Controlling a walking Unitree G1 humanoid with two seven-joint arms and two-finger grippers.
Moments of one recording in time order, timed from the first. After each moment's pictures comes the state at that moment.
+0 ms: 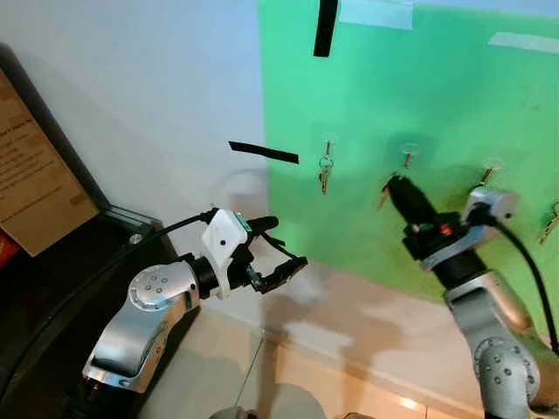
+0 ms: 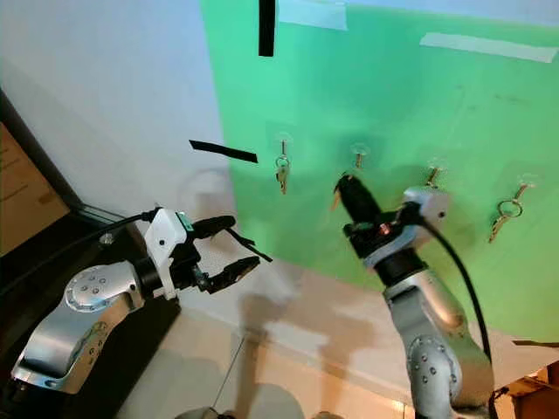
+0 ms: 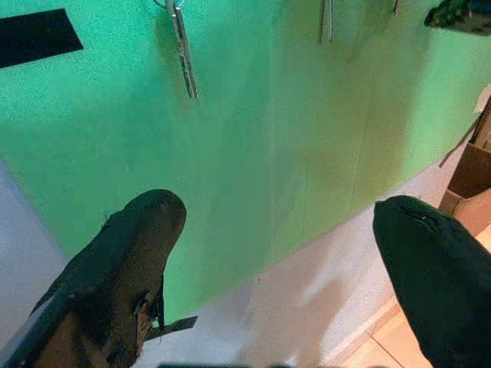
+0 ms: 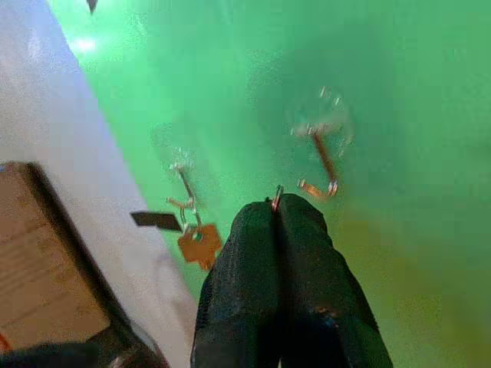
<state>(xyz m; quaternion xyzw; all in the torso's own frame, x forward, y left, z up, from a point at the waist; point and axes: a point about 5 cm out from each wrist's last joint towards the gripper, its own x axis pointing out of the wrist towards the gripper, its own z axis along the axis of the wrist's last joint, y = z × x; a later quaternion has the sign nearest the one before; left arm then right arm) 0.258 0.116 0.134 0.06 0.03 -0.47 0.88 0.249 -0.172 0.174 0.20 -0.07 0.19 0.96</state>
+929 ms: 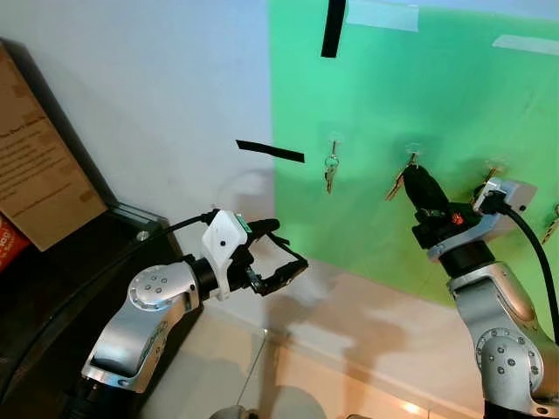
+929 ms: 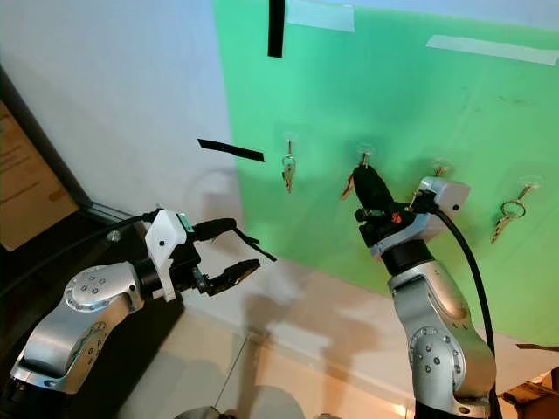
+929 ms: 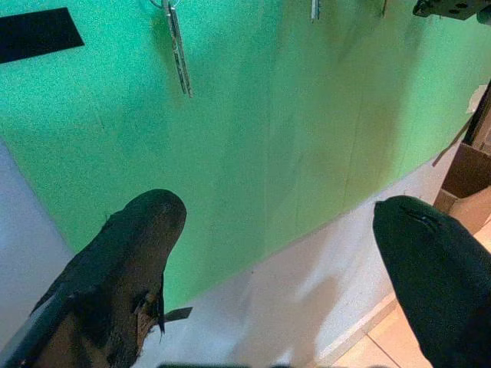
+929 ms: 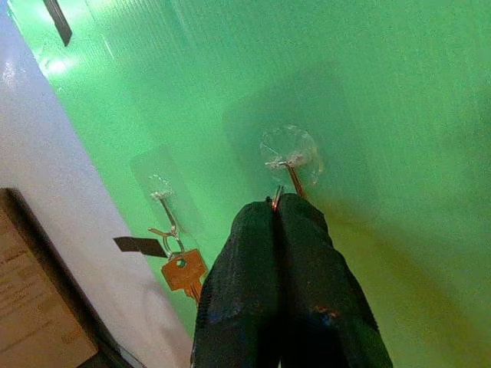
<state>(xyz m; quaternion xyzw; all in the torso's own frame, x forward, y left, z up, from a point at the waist) 0.257 0.116 0.133 0.06 0.04 -0.48 0.88 0.256 -0.180 0.176 0.21 -0.07 0.14 0.96</state>
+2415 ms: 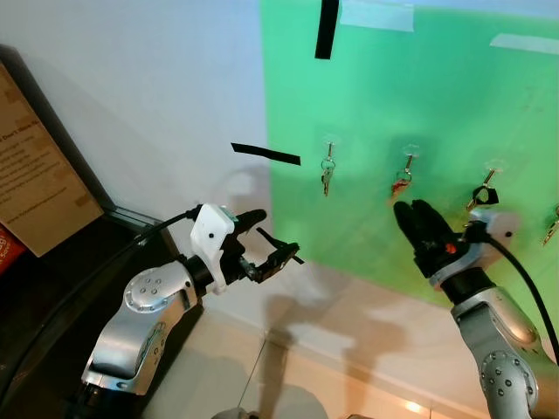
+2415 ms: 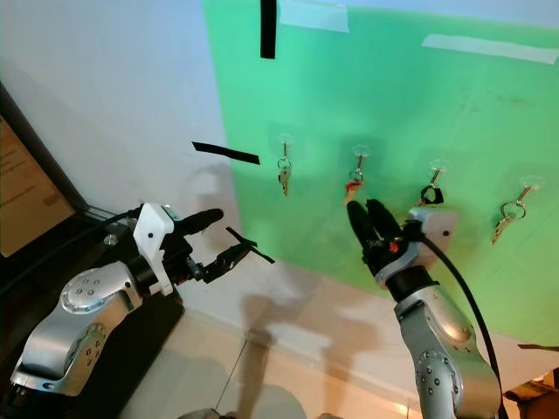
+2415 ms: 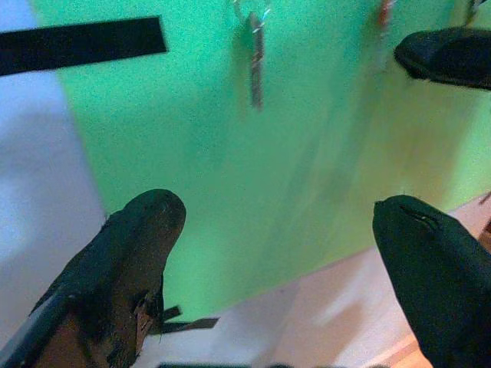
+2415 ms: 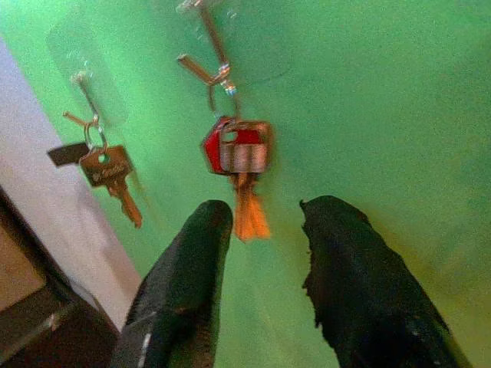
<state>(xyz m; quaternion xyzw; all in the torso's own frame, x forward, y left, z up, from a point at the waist) 0.261 0.125 0.133 0.02 0.03 -0.41 0.91 0.243 -0.189 0.142 0.14 0.00 0.14 0.98</state>
